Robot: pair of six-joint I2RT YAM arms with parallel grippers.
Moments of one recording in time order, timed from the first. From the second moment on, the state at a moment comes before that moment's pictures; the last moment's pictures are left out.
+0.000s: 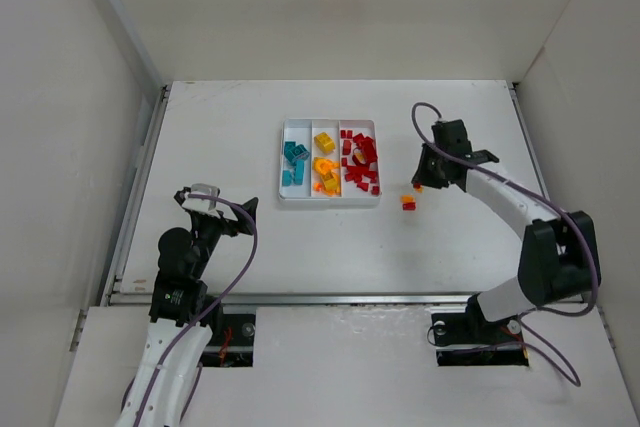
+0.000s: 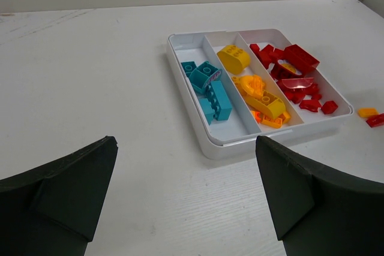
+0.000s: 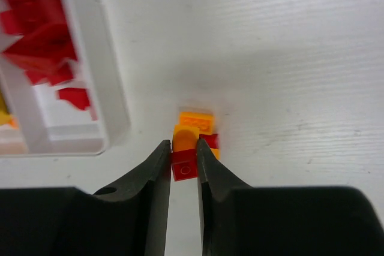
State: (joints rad) left arm -0.16 0.24 0.27 -0.04 0.16 -0.13; right arm 0.23 1.51 1.02 -0.46 0.00 0.47
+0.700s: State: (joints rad) left arm -0.15 0.25 0.27 -0.04 0.16 -0.13; right arm 0.57 1.79 1.29 -0.44 0.06 0.42
